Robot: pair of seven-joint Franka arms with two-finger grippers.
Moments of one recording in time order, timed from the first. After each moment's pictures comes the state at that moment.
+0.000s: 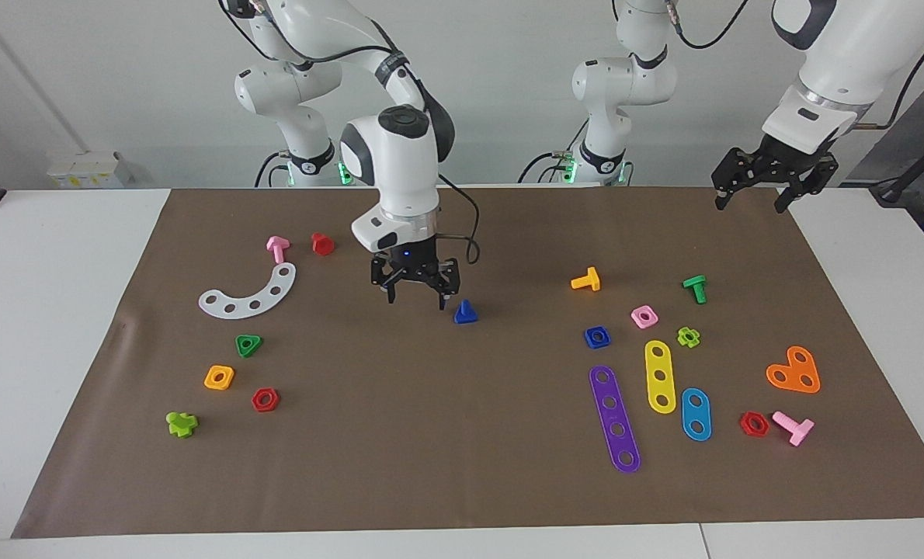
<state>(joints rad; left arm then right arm) -0.09 0.00 0.05 -1.53 0.00 1.53 0.12 0.38 0.11 -0.05 -1.82 -0.11 2.12 0.61</state>
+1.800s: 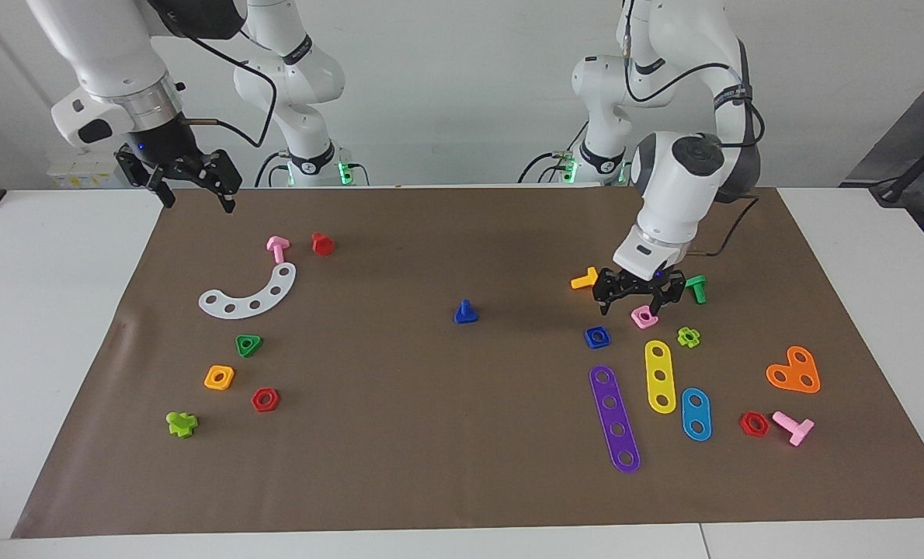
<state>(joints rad) -0.28 0.14 0.01 -2.03 0.00 2.32 -0.16 0.06 -0.04 -0.07 -1.60 -0.02 1.57 0.12</state>
